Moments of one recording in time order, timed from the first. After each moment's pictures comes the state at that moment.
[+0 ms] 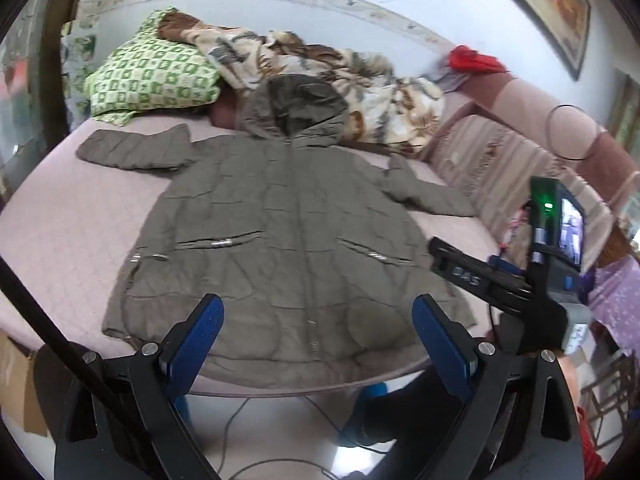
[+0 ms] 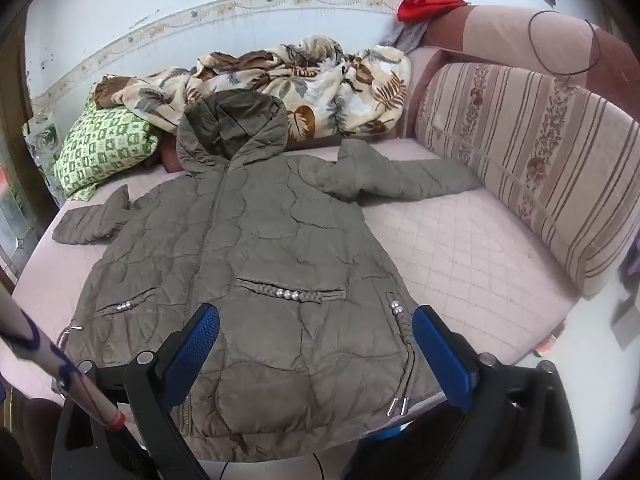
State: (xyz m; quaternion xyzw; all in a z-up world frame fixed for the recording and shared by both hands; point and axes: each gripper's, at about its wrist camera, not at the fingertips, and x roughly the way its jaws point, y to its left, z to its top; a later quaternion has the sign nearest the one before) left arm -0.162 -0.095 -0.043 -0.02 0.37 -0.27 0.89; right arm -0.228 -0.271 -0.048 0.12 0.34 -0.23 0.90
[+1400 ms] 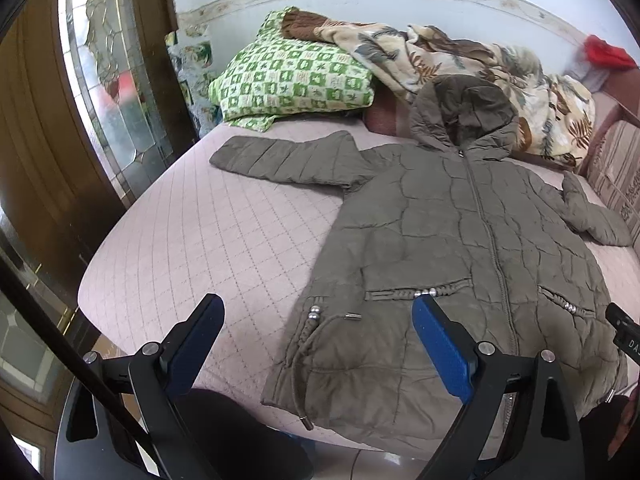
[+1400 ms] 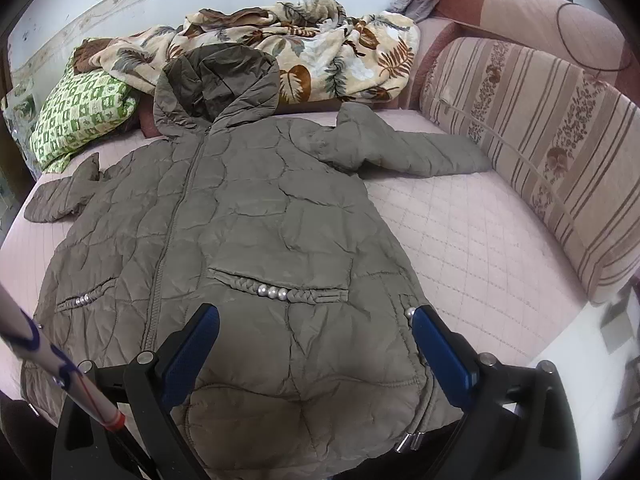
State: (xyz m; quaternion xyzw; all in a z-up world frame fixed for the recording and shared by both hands) left arm -0.052 -0.026 -0.064 0.06 0.37 -0.01 0.93; right arm -0.170 -0.291 -0.089 0.12 0.40 -0.24 0.88
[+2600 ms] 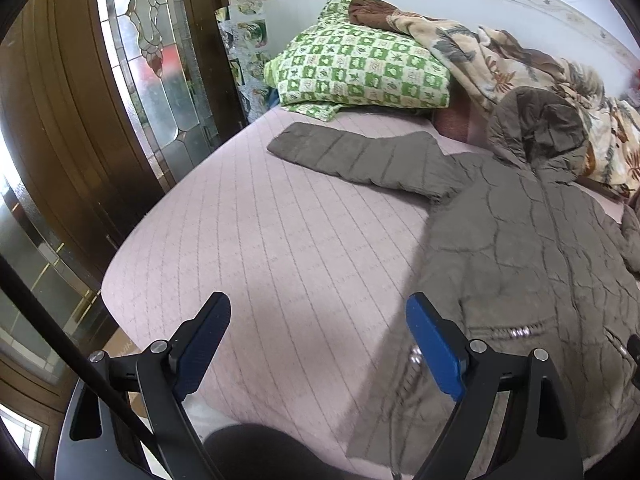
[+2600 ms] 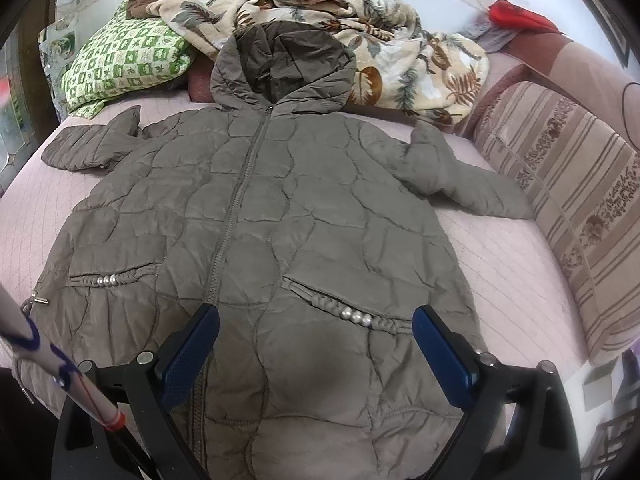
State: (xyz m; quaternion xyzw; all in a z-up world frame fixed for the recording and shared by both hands) left arm 0.011 0.050 -0.075 0.04 0.38 0.07 0.92; right arm -0.105 -0.233 -0.092 0.02 0.43 -0.19 0.88
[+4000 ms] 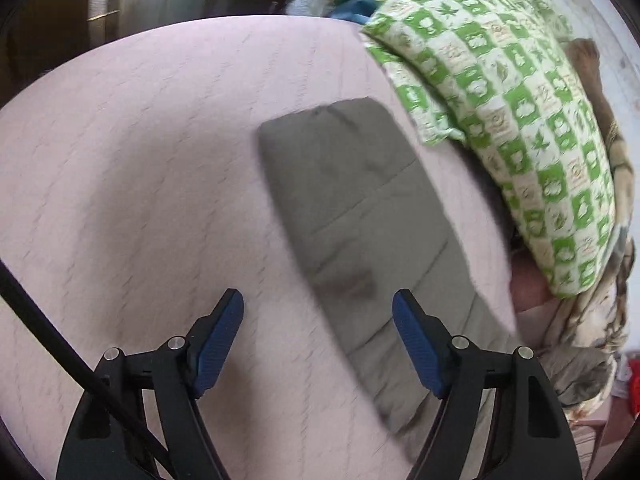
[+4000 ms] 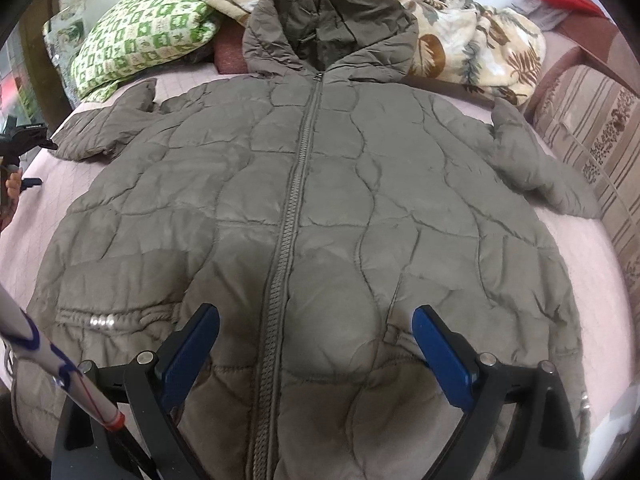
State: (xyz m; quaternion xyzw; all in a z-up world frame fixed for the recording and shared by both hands) left arm 0.404 0.213 -0.202 -0.33 0.47 0.04 0.82; right arm -0.018 -0.222 -0.157 0.06 0.46 -0.13 0.88
